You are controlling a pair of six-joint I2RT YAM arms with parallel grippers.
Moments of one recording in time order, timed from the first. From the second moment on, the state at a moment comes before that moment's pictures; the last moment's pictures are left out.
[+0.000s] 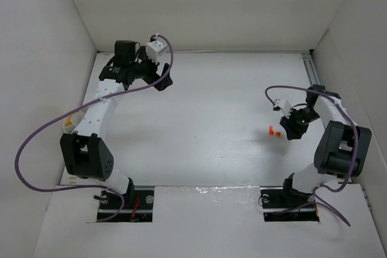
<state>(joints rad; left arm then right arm) -0.16 1.53 1.45 -0.57 0.58 0.35 -0.29 1.53 1.04 -1.05 -0.35 -1.25</state>
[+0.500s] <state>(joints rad) -0.16 1.53 1.45 -0.53 0.56 0.30 -0.15 1.71 1.11 -1.02 -0.35 -1.45</state>
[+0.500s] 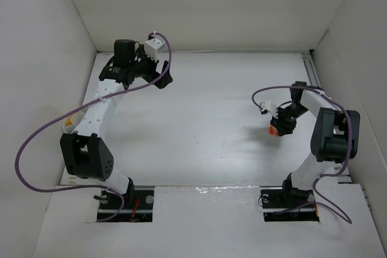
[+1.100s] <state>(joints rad) -0.16 1.53 1.45 -0.52 0.53 0.29 -0.09 1.73 1.11 -1.01 -0.32 -1.45</state>
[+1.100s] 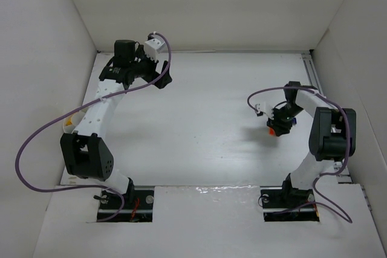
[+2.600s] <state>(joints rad) -0.11 1.57 1.45 -0.47 0.53 0.17 0.02 1.73 1.17 -0.99 -0.33 -1.14</state>
